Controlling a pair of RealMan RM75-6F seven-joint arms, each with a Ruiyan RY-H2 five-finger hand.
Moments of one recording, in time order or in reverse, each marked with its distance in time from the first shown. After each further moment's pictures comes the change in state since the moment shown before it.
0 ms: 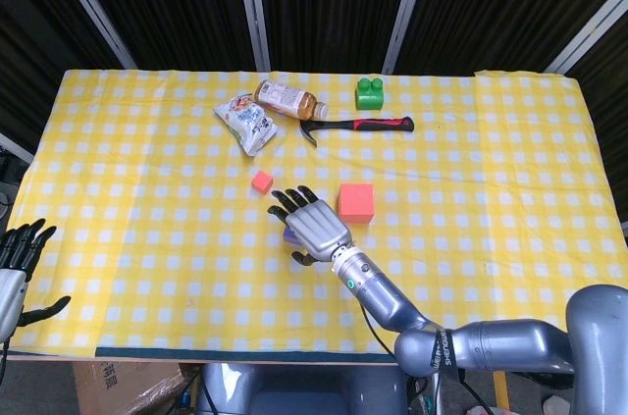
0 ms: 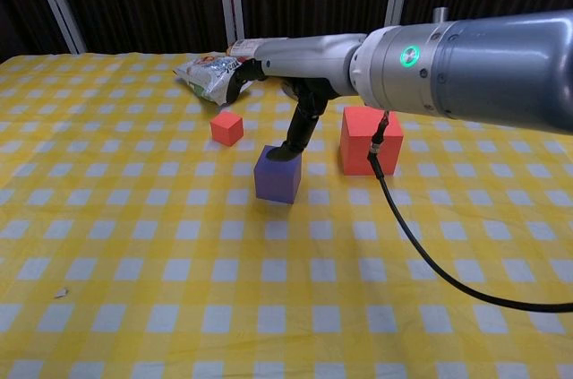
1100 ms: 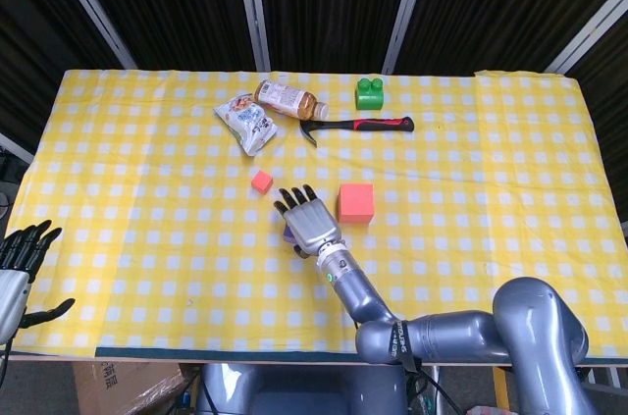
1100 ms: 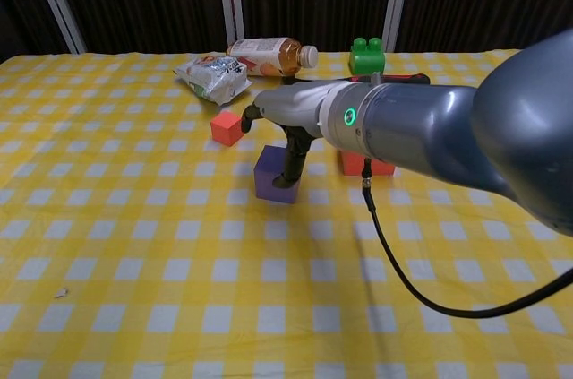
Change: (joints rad) left arm -0.006 0.019 0.013 -0.017 0.016 -0.009 -0.039; right arm 0.144 -0.188 -0.076 0.229 0.202 0.115 -0.115
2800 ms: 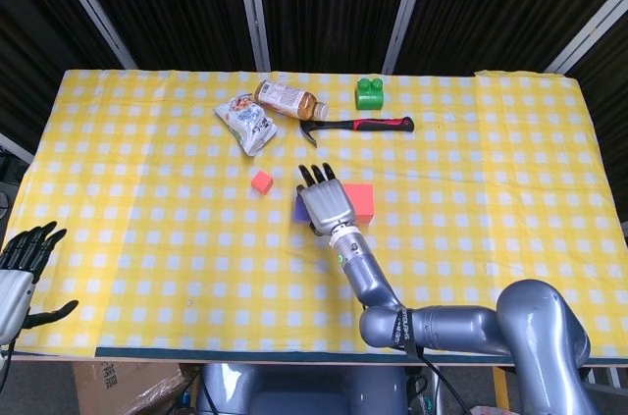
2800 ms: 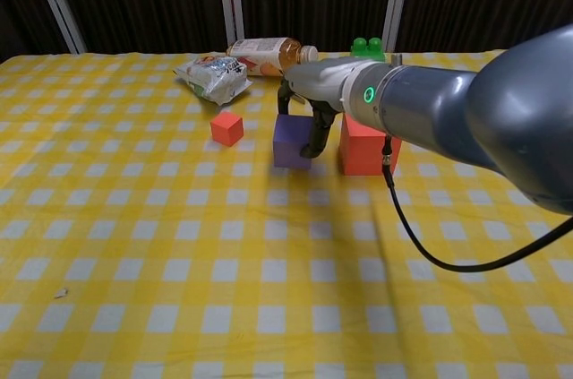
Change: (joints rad) left arm -0.009 0.011 0.009 -0.021 0.000 -0.021 -0.009; right arm -0.036 -0.003 0.023 0.115 -0.032 0.000 0.016
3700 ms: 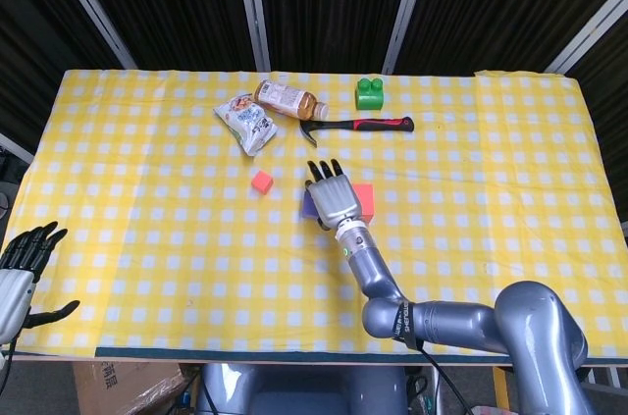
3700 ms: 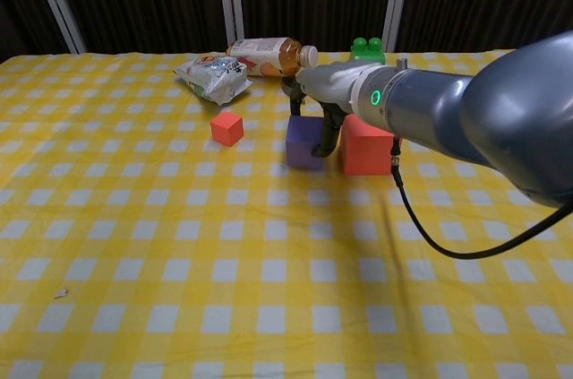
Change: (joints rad) left arm -0.004 0.007 0.001 -0.012 -0.007 -0.011 -0.015; right arm -0.006 -0.015 -0.005 0.081 -0.001 -0.040 0.001
